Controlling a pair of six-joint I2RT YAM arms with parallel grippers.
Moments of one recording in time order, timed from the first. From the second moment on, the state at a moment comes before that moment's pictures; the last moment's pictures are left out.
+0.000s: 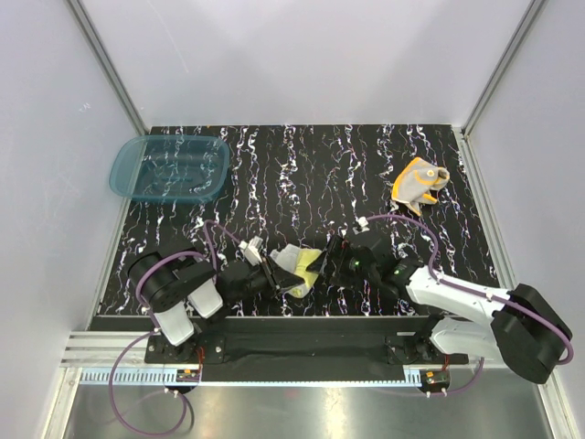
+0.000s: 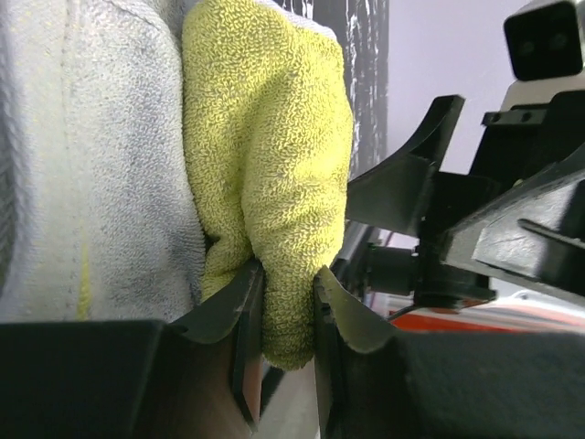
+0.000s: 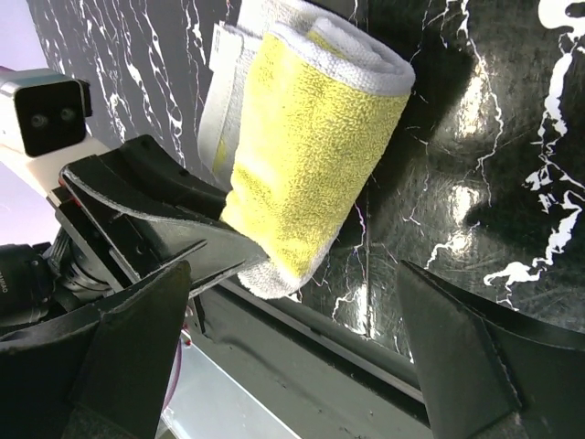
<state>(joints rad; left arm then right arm) -0.82 1.73 0.11 1.33 0.24 -1.26 0.79 1.16 0.48 -0.02 -0.11 1.12</state>
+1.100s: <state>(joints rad) -0.84 1.79 0.19 1.30 0.20 -1.46 0.79 1.23 0.39 0.18 0.06 1.24</state>
